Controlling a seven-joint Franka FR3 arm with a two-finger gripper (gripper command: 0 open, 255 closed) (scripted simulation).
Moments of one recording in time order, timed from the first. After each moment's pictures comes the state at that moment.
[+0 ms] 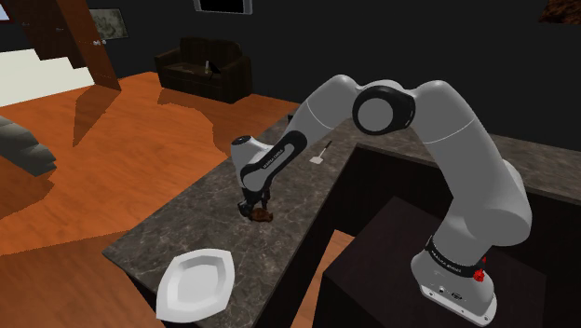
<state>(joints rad) 0.22 0.82 0.16 -1.65 -0.17 2.34 0.42</state>
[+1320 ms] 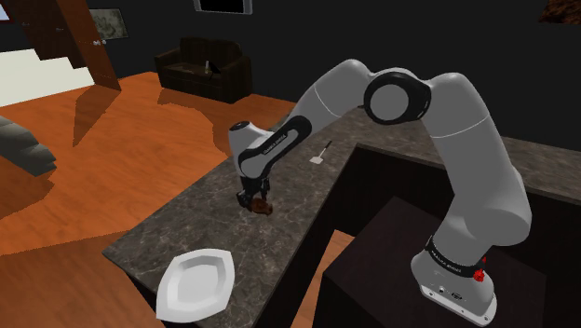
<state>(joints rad) 0.21 0.72 0.17 -1.68 -0.16 2.27 0.41</state>
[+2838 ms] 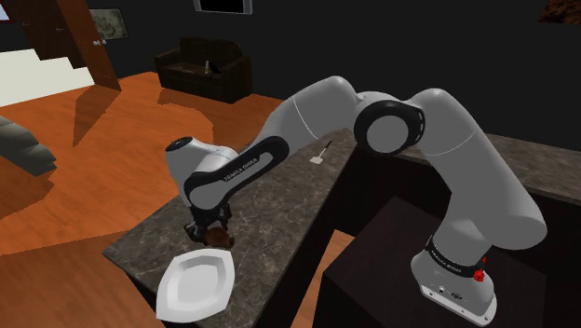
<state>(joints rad) 0.49 0.85 0.23 -1.36 -0.16 2.06 0.69</state>
